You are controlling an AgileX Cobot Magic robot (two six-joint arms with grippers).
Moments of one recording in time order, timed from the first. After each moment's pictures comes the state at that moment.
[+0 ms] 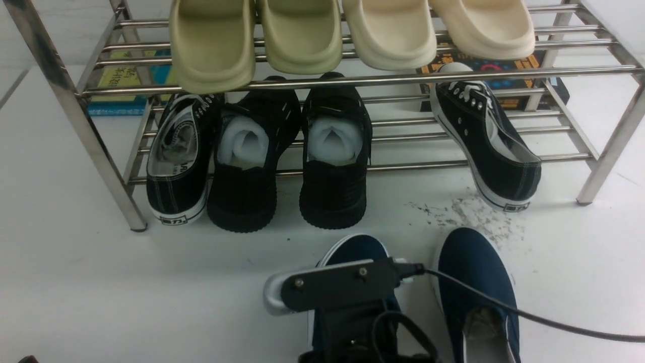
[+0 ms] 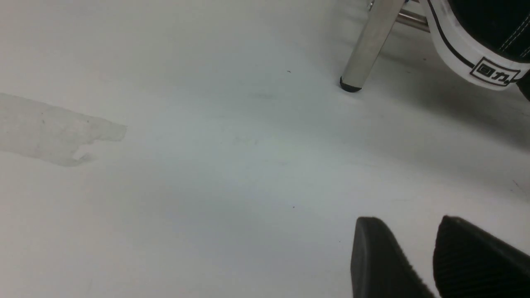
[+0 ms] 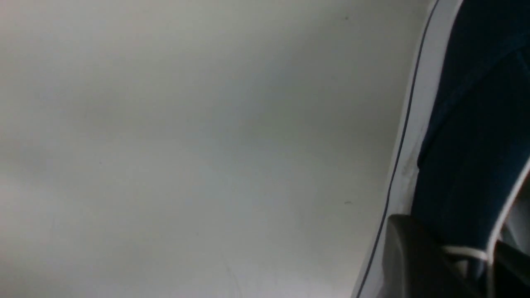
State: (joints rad) right arm 1.37 1.65 -1.05 -0.70 0.69 1.69; left arm -0.02 -0.01 0.01 0.16 0.42 -0.42
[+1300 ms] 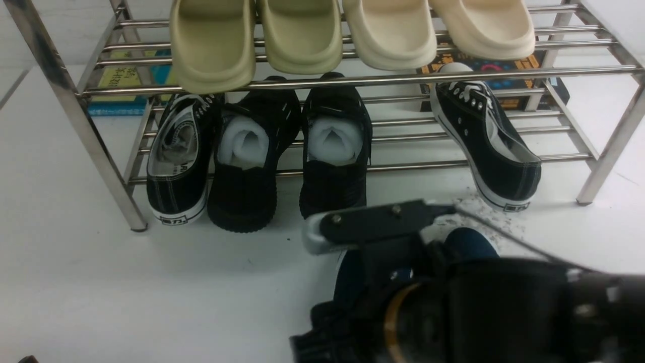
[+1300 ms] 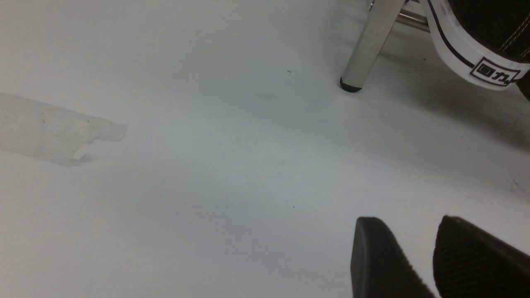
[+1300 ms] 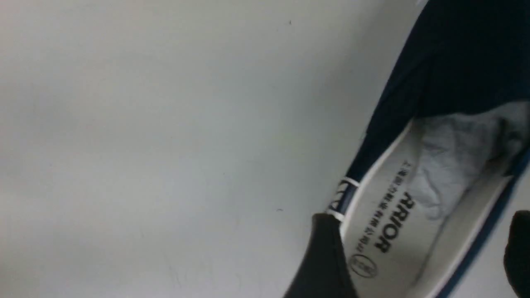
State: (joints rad) right arm 1.21 1.48 -1.11 -0.43 0.80 1.21; left arm -0.02 -0.01 0.01 0.16 0.42 -0.42
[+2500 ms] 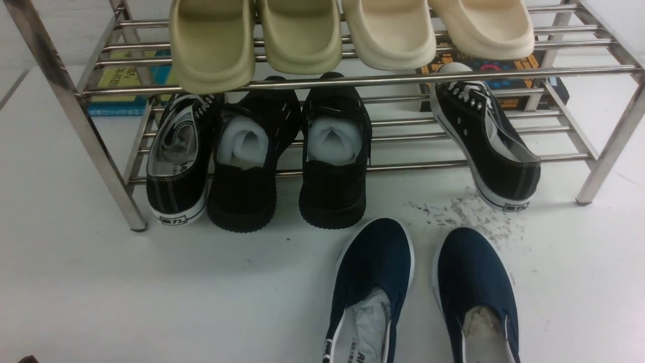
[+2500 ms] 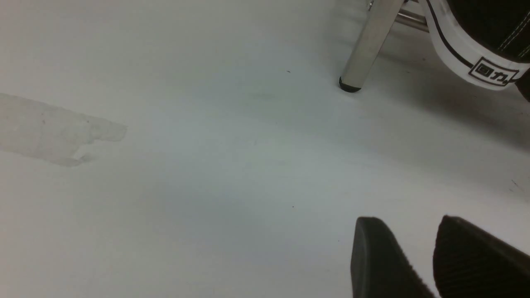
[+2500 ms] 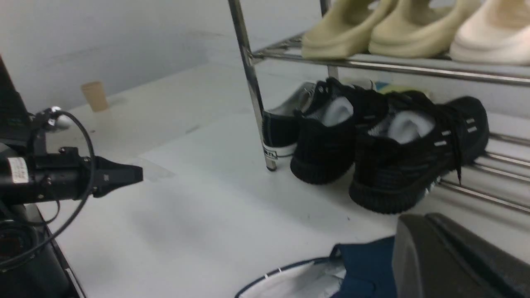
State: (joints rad) right arm 1.21 0.08 -0.38 -0.62 0.48 0.77; left arm -0.02 -0.01 0.01 0.16 0.42 -0.42
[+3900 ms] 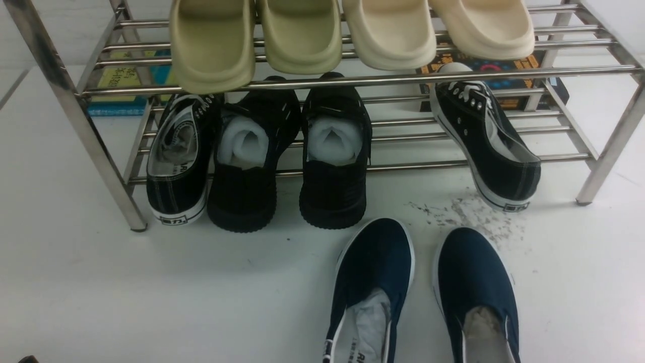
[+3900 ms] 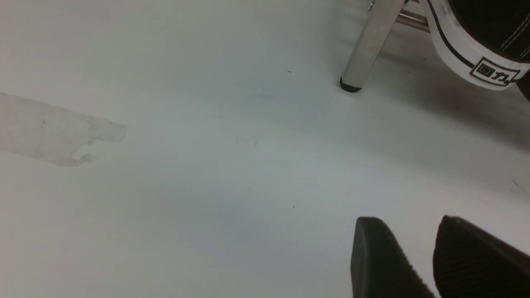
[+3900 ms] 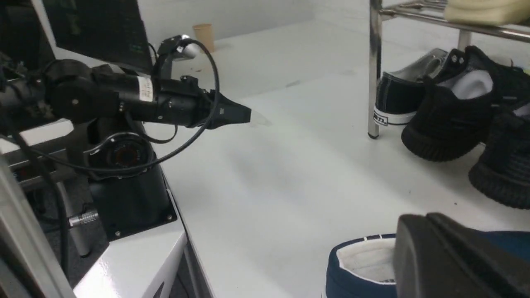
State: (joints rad) right arm 1.18 0.12 -0.33 -0.05 0.35 0.15; left arm -0.02 -0.01 0.01 0.16 0.42 -0.42
